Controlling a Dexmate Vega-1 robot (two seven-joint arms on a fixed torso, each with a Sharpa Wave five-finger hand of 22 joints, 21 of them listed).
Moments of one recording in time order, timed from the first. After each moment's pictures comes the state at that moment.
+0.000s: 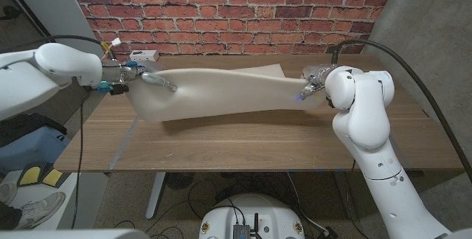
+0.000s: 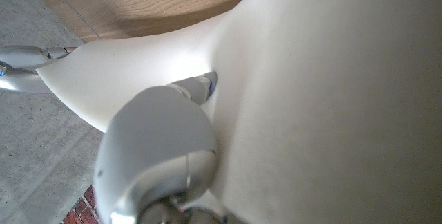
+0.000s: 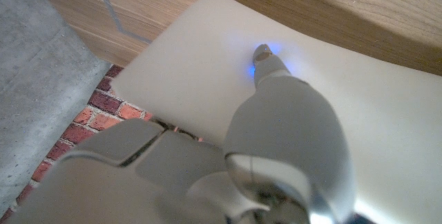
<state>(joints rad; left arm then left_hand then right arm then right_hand) 1.24 1.29 -0.23 -2.08 -0.40 0.36 -0.57 1.06 0.17 0.82 0.01 0.20 0.82 0.10 0.35 0.40 0.88 -0.02 0.54 0.47 1.02 -0.14 0.20 0.18 0.53 0.00 0.91 0.18 -1.02 -0.34 -0.33 -2.45 -1.61 -0.48 1.30 1.18 0.17 0.17 -0.11 0.29 1.09 -0.14 0.29 0.23 0.75 -0.19 0.46 0.38 0.69 -0.07 0.30 0.71 0.38 -0.04 0.63 0.19</state>
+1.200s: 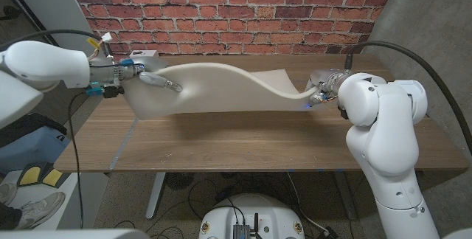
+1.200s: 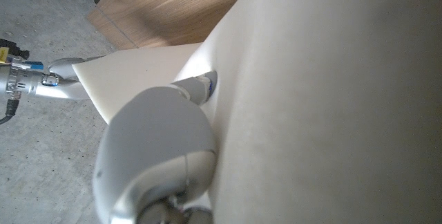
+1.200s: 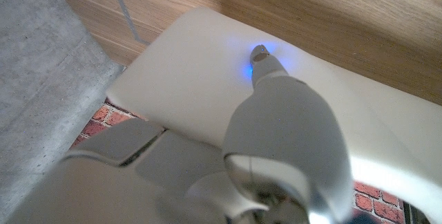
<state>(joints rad) 1.41 1.10 -0.50 -2.28 -0.30 0.33 -0.73 1.05 0.17 0.82 0.01 0.19 0.83 0.11 0.33 0.41 0.89 -0.01 0.54 0.47 1.02 -0.14 0.21 0.18 0.53 0.00 0.93 0.18 -1.16 -0.26 -0.30 -2.64 -1.75 -0.37 1.36 1.19 0.17 0.16 -0.10 0.29 1.09 -0.14 0.28 0.23 0.75 -0.19 0.45 0.40 0.69 -0.06 0.29 0.71 0.37 -0.04 0.64 0.19</state>
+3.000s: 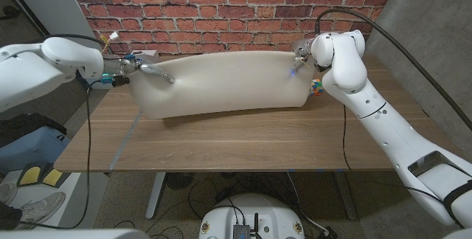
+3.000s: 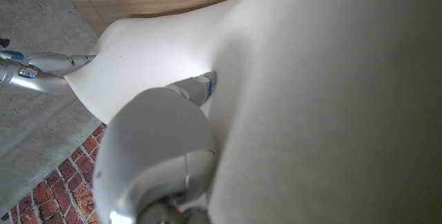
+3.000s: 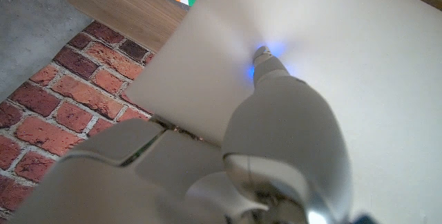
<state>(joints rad) 0.91 1.30 0.08 -1.92 -0.52 0.40 -0.54 1.04 0.17 0.84 0.00 0.19 0.84 0.11 0.30 0.40 0.89 -0.01 0.52 0.45 1.01 -0.13 0.21 0.18 0.51 -0.01 0.95 0.18 -0.55 -0.53 -0.55 -2.05 -1.29 -0.58 1.16 1.21 0.18 0.18 -0.09 0.28 1.08 -0.13 0.27 0.26 0.77 -0.18 0.44 0.42 0.70 -0.07 0.30 0.73 0.38 -0.04 0.66 0.19</state>
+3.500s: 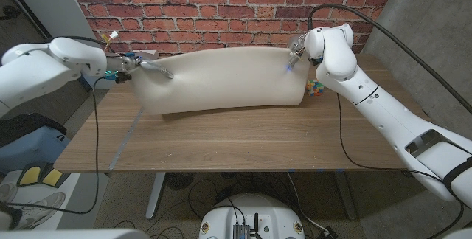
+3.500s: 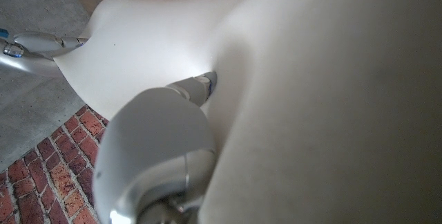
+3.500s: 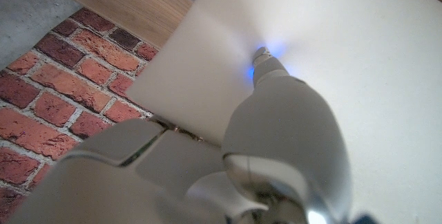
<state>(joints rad) 0.74 1.25 0.26 -1.80 -0.52 0.39 -0.51 1.04 0.17 0.85 -0.01 0.19 0.84 0.11 0.30 0.41 0.89 -0.01 0.51 0.46 1.01 -0.13 0.21 0.18 0.51 -0.01 0.96 0.18 -0.42 -0.57 -0.67 -1.92 -1.16 -0.62 1.03 1.22 0.18 0.18 -0.09 0.27 1.07 -0.12 0.27 0.27 0.77 -0.17 0.44 0.42 0.71 -0.07 0.29 0.73 0.38 -0.04 0.66 0.19</state>
